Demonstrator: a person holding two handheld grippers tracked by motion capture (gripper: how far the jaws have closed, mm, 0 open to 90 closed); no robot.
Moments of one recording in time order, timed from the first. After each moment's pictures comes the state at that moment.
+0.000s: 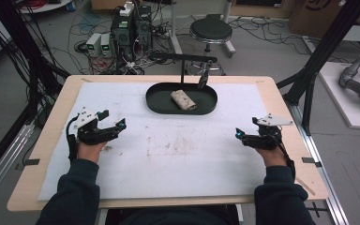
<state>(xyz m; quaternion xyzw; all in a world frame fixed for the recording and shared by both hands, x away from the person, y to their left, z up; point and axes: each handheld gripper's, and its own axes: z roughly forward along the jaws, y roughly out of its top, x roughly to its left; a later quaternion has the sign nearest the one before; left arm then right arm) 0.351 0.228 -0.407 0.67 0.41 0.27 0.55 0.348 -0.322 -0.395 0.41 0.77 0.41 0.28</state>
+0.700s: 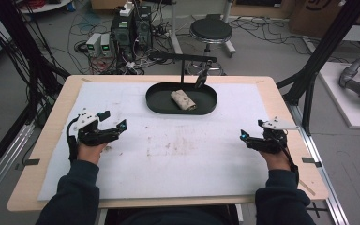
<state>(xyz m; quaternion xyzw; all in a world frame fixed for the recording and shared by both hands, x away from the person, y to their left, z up) 0.348 0.225 -0.408 0.67 0.40 0.27 0.56 0.336 -0.330 -0.395 0.43 0.76 0.40 0.29</state>
